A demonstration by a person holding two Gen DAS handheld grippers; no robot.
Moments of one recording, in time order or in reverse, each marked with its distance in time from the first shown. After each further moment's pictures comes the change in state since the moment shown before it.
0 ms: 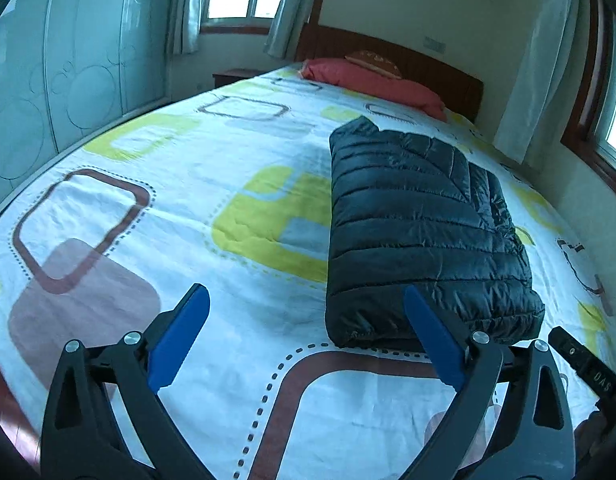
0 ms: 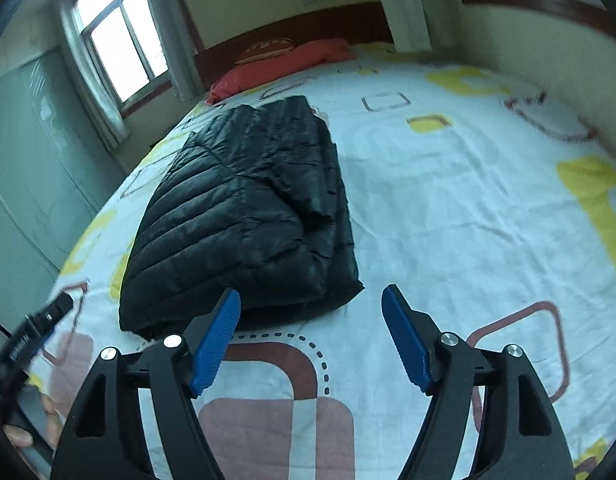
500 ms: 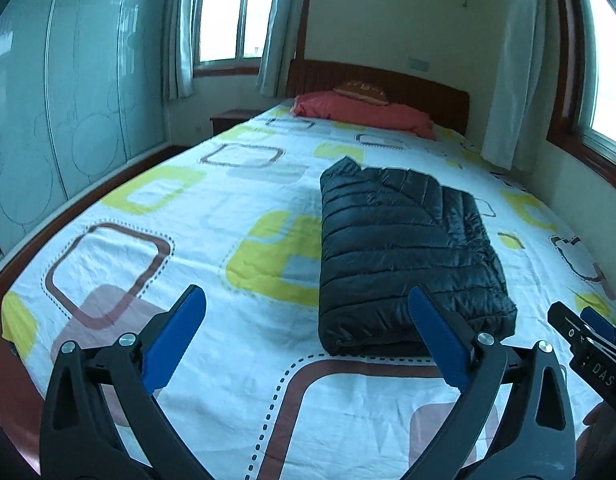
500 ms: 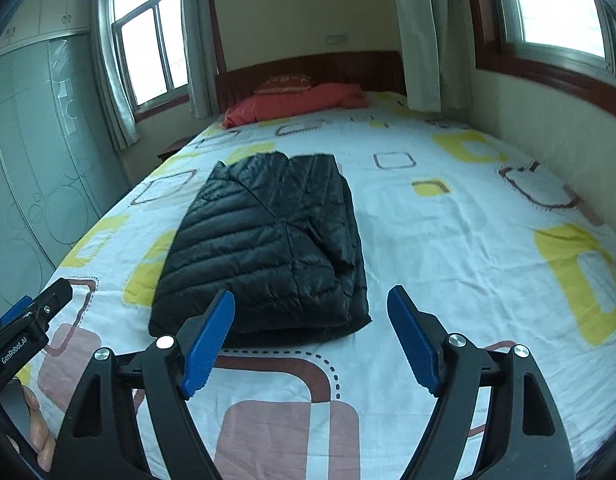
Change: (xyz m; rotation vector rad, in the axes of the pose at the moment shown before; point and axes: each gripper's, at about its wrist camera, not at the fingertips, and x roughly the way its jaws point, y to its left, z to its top) left arm -0.063 -0.026 0.011 0.103 -0.127 0.027; right arm -0.064 0.039 0.011 -0.098 -0.153 -0.040
